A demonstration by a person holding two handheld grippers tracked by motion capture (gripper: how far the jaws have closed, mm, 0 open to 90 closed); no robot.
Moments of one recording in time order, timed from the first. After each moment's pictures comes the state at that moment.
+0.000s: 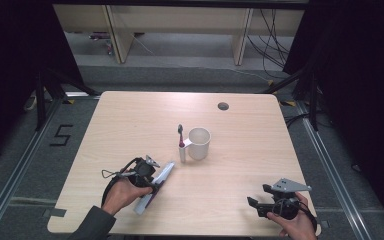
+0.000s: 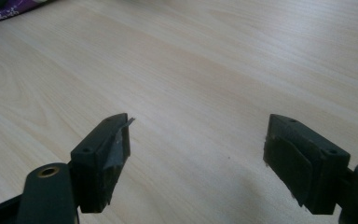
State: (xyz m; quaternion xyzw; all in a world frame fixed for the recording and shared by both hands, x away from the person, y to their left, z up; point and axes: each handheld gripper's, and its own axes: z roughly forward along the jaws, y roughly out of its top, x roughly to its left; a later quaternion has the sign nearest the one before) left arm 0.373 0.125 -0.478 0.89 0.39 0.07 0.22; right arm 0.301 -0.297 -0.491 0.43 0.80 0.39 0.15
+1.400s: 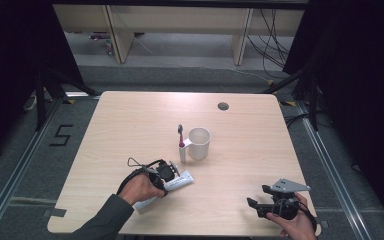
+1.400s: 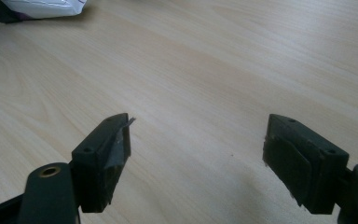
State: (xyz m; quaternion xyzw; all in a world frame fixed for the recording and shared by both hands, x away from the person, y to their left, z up) left arm 0.379 0.074 -0.478 0.96 0.27 0.03 0.08; right arm 0.301 -0.296 -0.492 0.42 0.81 0.39 0.15
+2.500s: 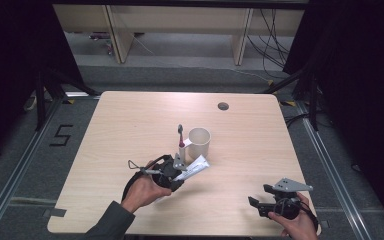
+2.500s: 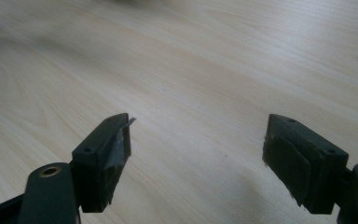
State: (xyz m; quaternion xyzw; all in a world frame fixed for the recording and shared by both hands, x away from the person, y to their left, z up) left arm 0.364 0.057 -0.439 0.92 0.25 0.11 0.28; right arm 0.300 -0.299 -0.490 0.44 0.79 0.40 0.14
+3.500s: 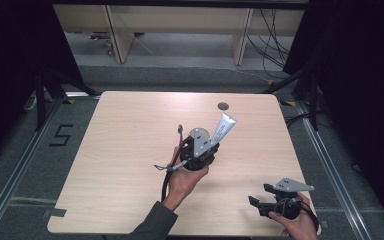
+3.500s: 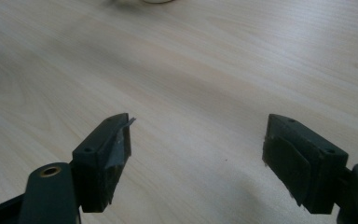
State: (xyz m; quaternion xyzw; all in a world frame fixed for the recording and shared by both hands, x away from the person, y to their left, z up) left arm 0.385 -0.018 -0.409 0.76 0.31 0.26 0.51; right arm 0.300 -0.300 -0.489 0.43 0.79 0.41 0.14
